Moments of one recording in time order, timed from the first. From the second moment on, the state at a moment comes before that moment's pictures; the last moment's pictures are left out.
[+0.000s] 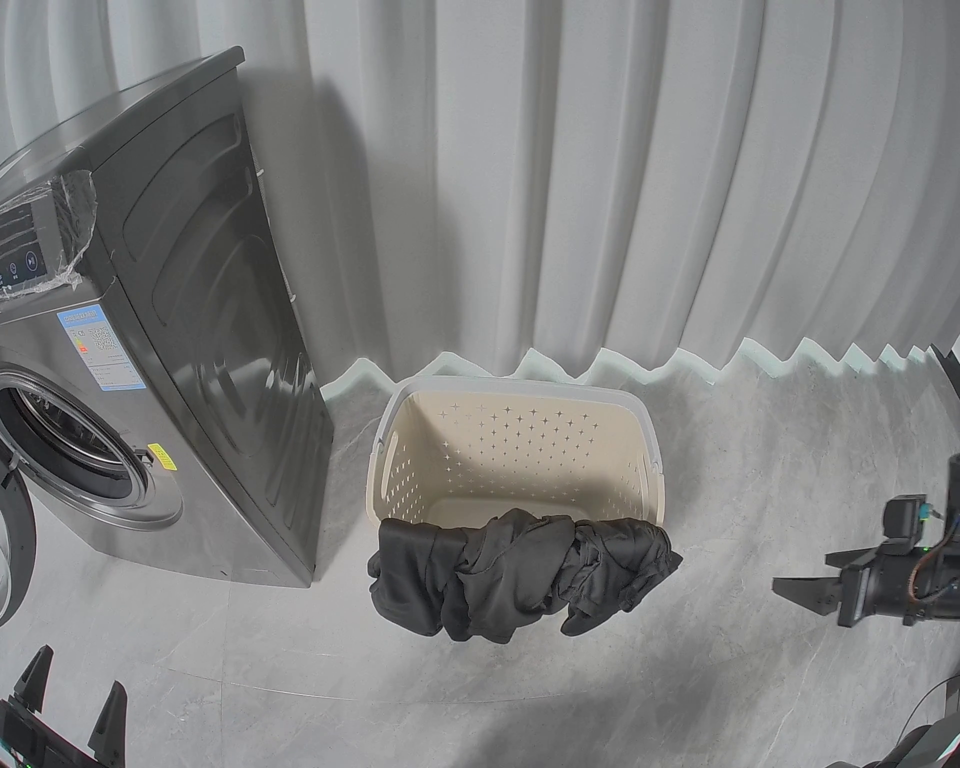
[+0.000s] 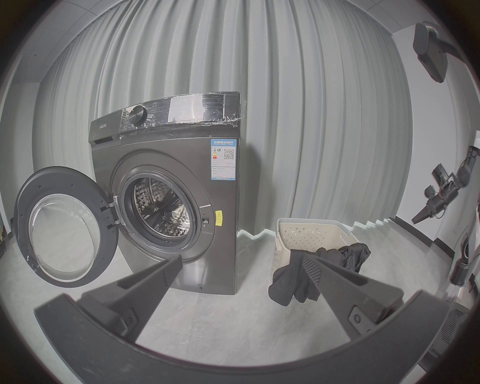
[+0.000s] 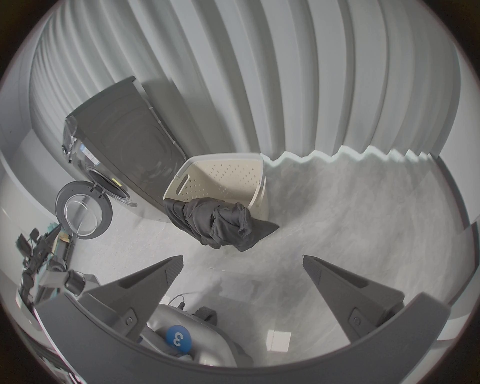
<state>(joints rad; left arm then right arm) 0.00 0.02 -0.02 0.00 0.00 -0.04 0.18 1.18 -0.34 -0.25 0.20 0.10</state>
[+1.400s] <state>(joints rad) 0.00 0.02 -0.02 0.00 0.00 -0.04 0.44 2.20 -0.60 -0.86 -0.02 0.31</state>
